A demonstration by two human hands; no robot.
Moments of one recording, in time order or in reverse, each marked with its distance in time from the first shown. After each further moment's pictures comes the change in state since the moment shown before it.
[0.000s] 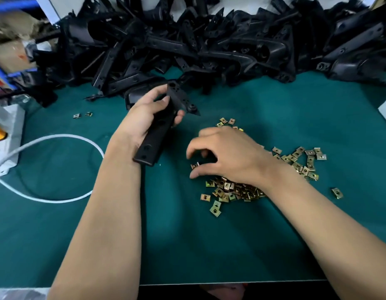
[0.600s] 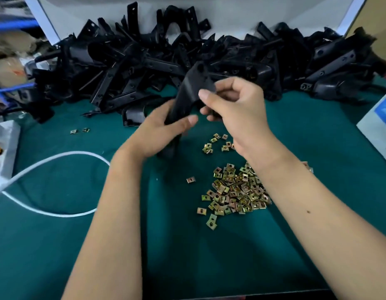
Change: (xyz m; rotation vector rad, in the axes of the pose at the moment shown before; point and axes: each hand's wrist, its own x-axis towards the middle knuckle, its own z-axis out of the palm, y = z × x) left_hand -0.014 0.017 0.036 0.739 -0.077 0.227; right_hand 0.042 -0.007 -0.043 1.113 0.793 0.329
